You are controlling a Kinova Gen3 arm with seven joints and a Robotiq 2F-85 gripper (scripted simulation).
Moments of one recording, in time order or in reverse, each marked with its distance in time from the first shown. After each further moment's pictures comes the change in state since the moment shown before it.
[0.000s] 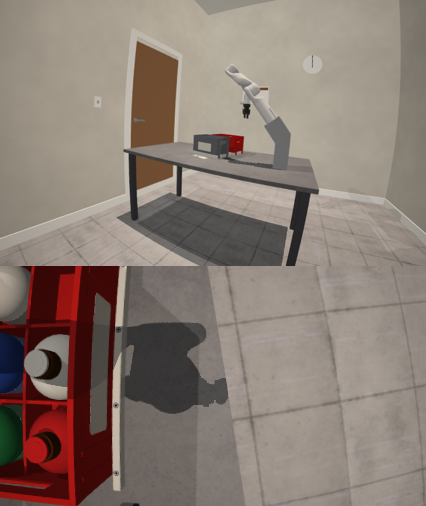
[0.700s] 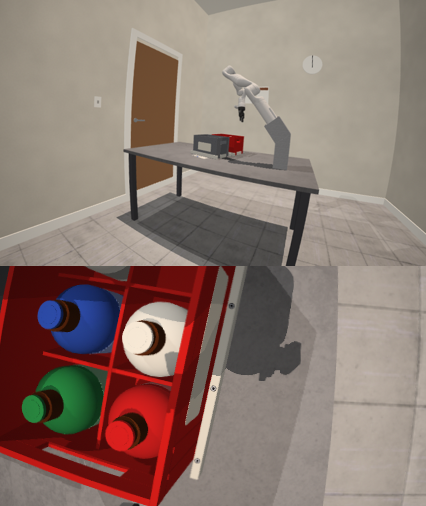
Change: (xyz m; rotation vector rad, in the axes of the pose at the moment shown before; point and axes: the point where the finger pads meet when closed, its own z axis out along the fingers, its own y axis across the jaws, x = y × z) arm 0.018 -0.065 0.038 0.149 -0.121 -0.201
